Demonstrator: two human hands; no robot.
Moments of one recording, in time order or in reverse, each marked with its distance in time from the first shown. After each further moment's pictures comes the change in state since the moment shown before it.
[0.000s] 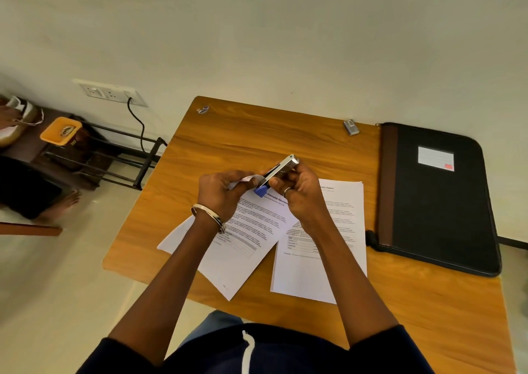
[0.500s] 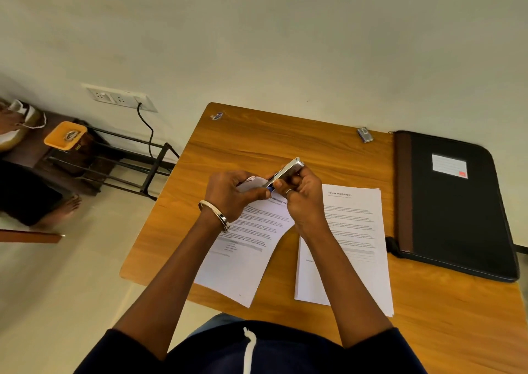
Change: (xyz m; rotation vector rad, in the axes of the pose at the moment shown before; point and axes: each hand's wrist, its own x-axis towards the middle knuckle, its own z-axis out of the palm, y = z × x) left_hand 0.016 -0.018 -0.048 0.080 -0.097 0.087; right_hand 0.009 0.000 0.066 0.074 0.168 -0.021
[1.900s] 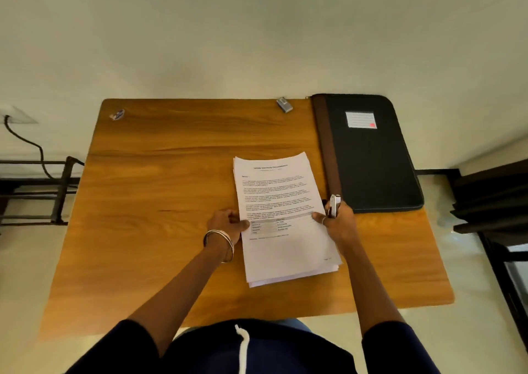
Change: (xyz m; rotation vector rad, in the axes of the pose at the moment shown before) left_hand -0.010 -0.033 0.161 -0.258 -0.369 -0.601; right_hand -0.045 0.089 -0.215 -0.443 0.402 0.440
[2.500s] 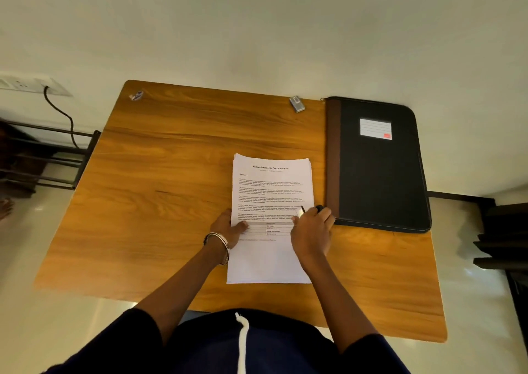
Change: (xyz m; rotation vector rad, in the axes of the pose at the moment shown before) left_hand 0.001 -0.028 0.049 -0.040 0.048 0.011; right_hand 0.005 0.010 0.039 -0.787 0.179 -0.201
